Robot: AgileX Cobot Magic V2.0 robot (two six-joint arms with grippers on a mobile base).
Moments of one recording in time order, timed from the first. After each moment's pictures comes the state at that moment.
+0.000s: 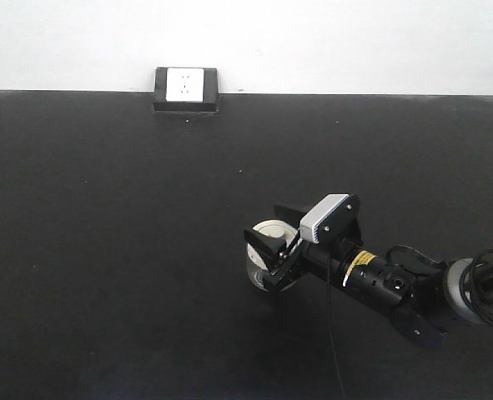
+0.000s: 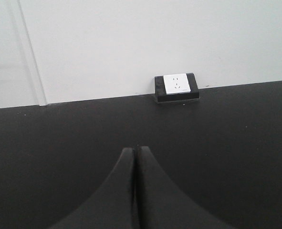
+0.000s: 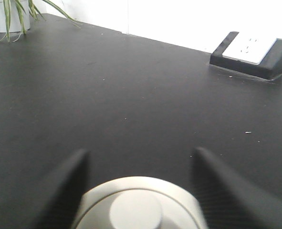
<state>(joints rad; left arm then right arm) -0.02 0.14 -0.32 0.03 0.36 -0.01 0.33 2.00 -0.69 -0.55 -1.16 0.18</state>
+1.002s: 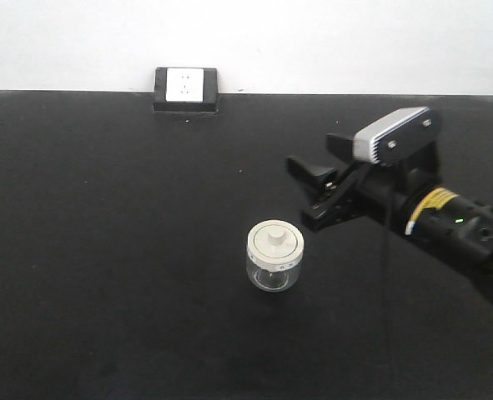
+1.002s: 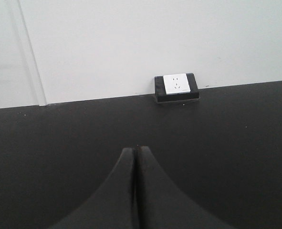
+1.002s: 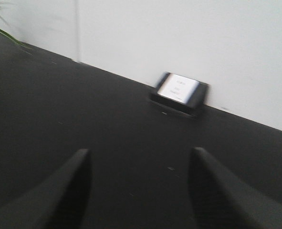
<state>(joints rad) -0.02 0.14 -0.32 0.03 0.36 -0.01 0.33 1.37 -0.69 -0.55 -0.52 0.37</state>
